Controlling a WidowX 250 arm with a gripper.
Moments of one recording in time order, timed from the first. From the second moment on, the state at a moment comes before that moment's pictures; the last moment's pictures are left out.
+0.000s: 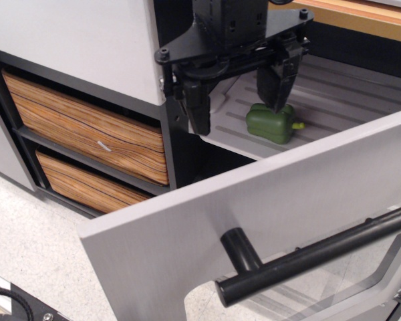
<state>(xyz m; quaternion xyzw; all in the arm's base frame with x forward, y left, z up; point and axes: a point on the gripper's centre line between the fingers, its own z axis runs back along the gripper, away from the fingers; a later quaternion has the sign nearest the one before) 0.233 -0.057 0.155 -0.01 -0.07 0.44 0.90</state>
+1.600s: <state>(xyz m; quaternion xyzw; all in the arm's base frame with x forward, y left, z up) 0.181 -0.113 0.214 -0.03 -0.01 0.45 0.89</state>
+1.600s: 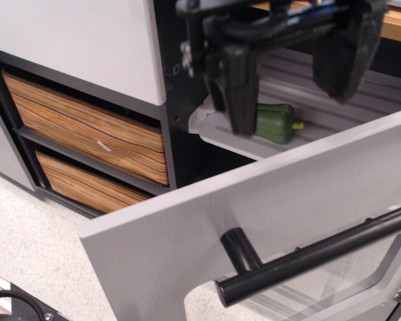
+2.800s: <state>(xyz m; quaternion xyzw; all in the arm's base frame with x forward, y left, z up) 0.200 -0.111 0.164 0.00 -0.03 0.48 0.87</state>
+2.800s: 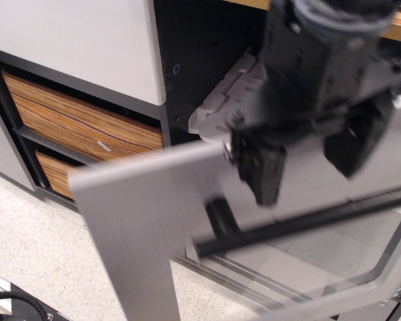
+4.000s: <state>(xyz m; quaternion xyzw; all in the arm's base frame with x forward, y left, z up) 0.249 -0.089 0.096 0.07 -0.01 0.46 0.88</state>
